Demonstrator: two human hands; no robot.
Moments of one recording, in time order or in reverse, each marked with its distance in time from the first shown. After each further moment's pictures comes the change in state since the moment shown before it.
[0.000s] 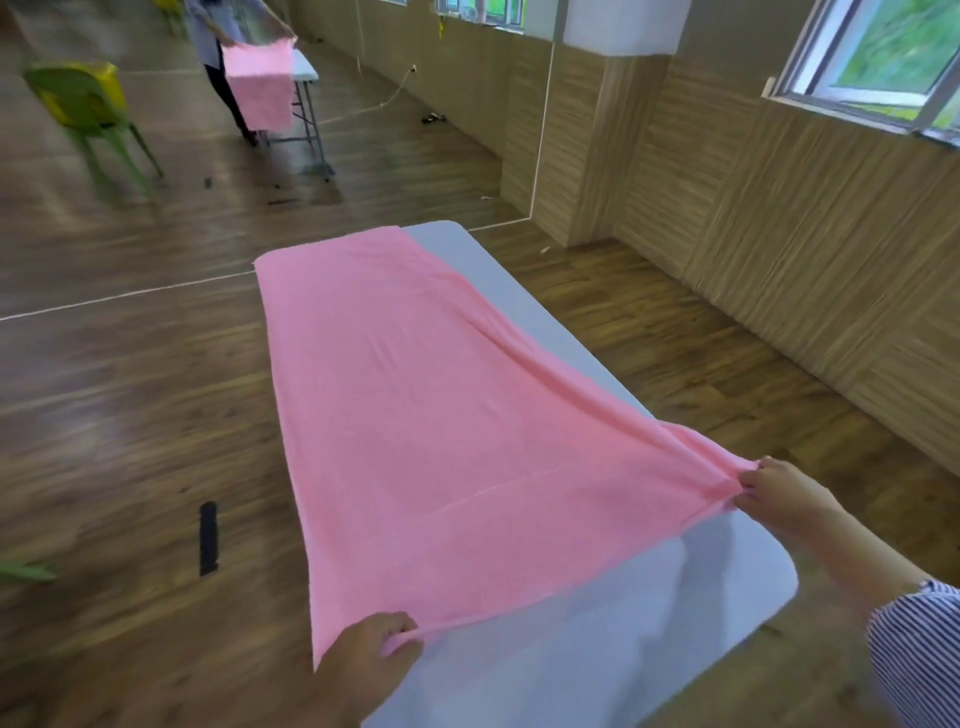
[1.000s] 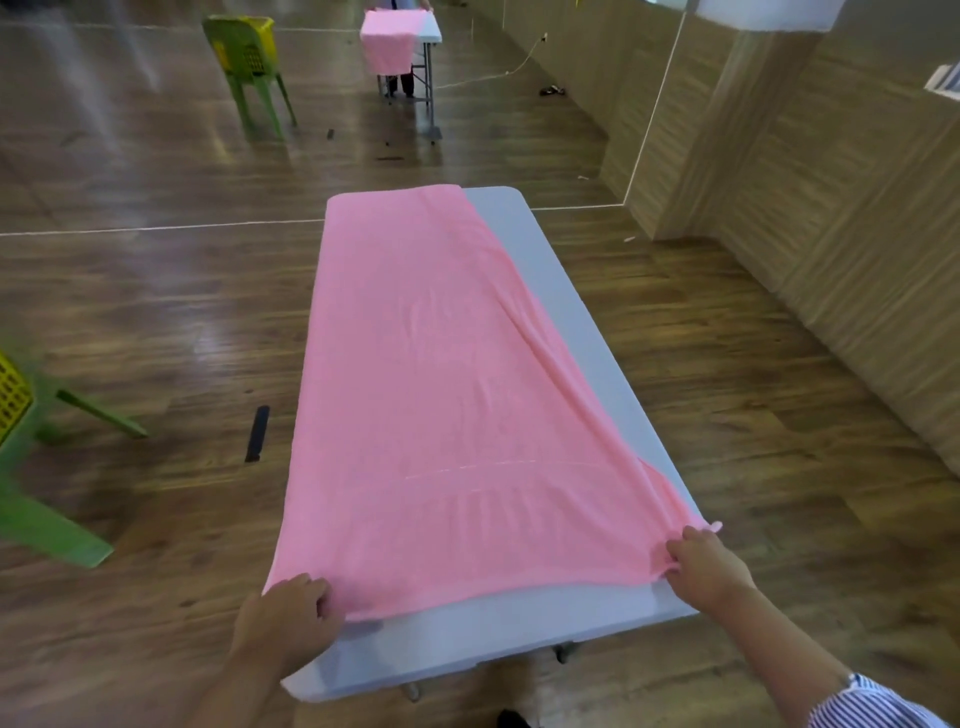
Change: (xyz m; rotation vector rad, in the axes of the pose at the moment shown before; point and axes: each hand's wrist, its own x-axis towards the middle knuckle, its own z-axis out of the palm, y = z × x) left_hand -0.068 0.022 0.103 0.588 0.207 -0.458; right_hand -0.022 0.029 0.092 -0.158 -0.165 -0.370
